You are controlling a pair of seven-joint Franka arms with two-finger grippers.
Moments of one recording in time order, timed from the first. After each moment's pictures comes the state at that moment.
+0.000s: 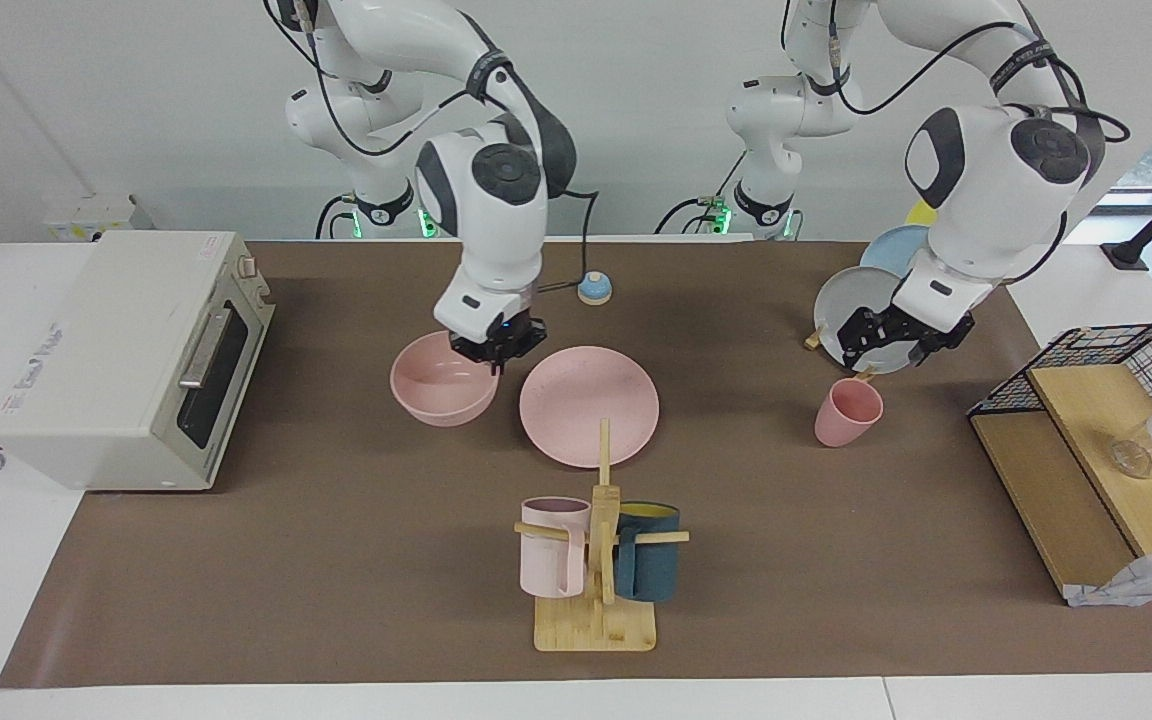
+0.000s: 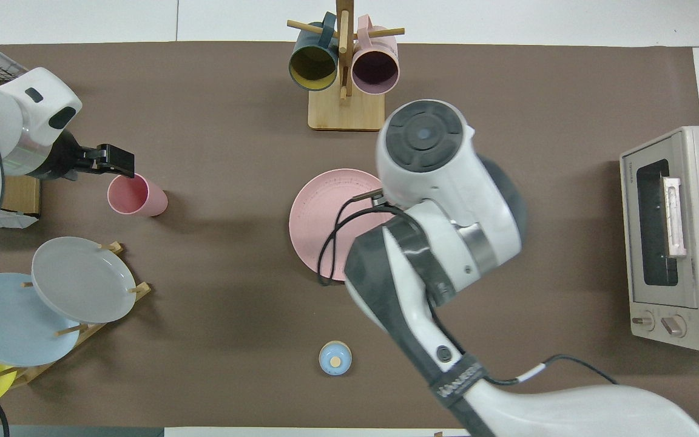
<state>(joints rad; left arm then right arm) -0.06 0.14 -0.06 -1.76 -0.03 1.91 -0.06 0.64 0.37 -0.09 -1.52 -0.07 1.82 0.38</state>
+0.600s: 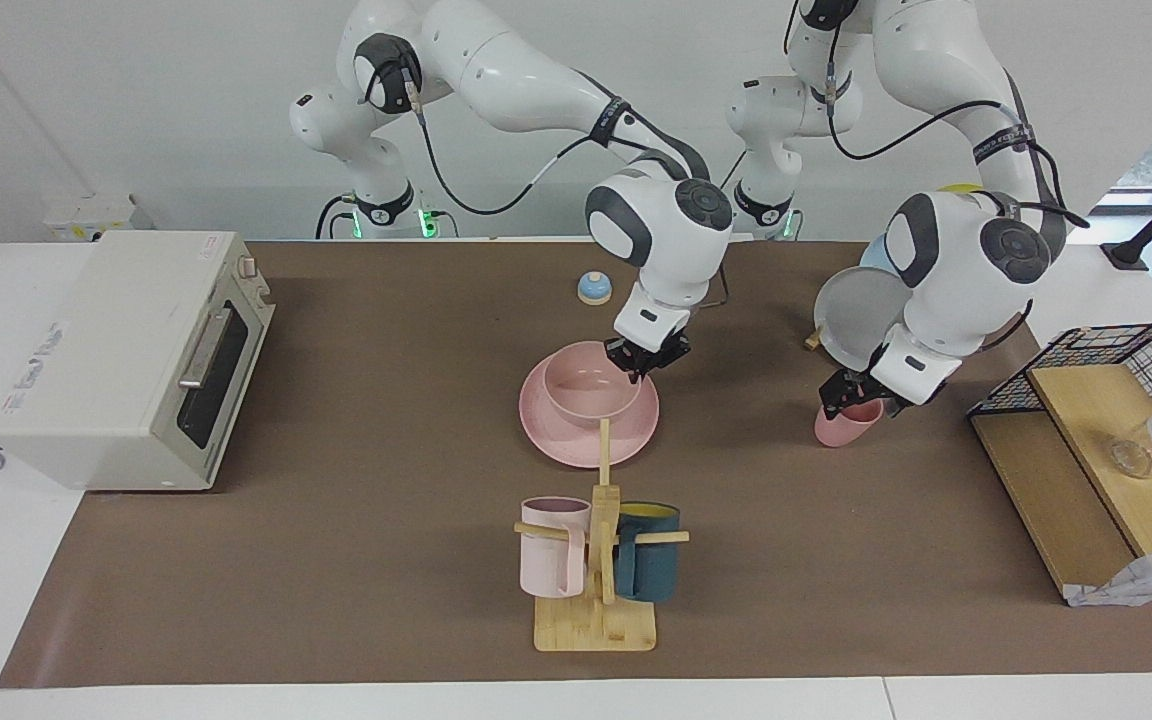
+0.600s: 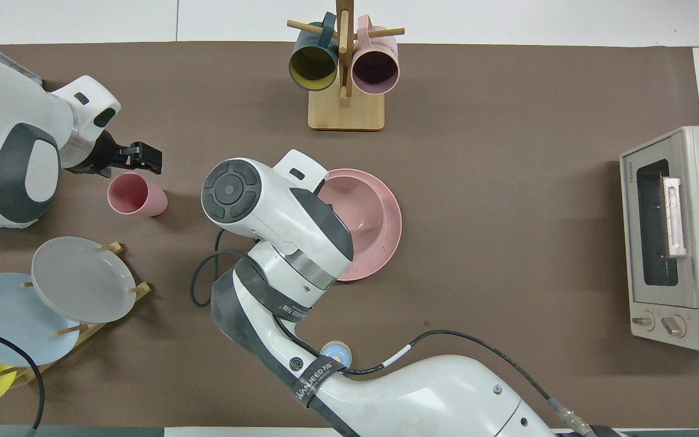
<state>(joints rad) -0.06 0.27 -0.06 -1.78 -0.05 2.01 -0.07 0.78 0.68 -0.05 -1.20 -0.07 1.81 0.62</state>
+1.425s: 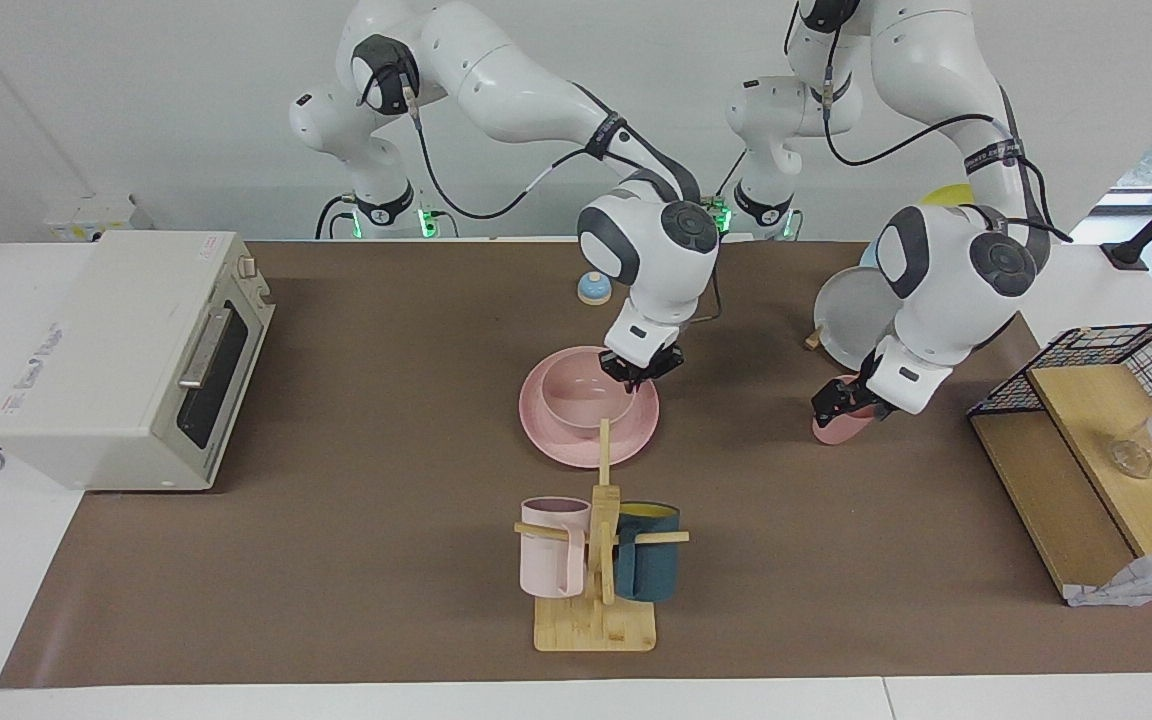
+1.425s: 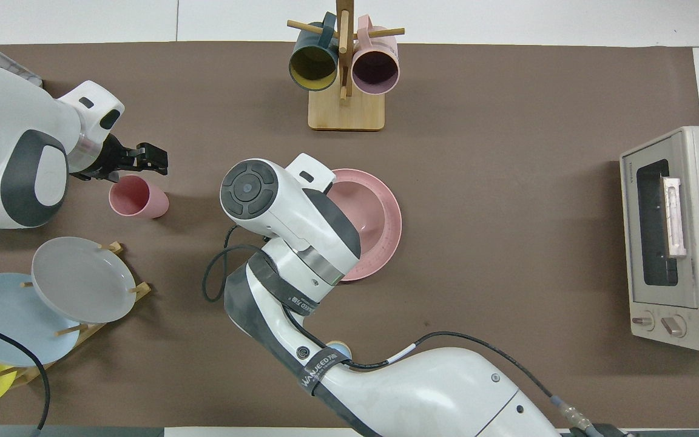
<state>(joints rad) -0.06 0.26 -0.07 -1.80 -0.08 2.04 -0.14 0.77 0.68 -0.05 -1.27 -0.04 1.87 0.62</state>
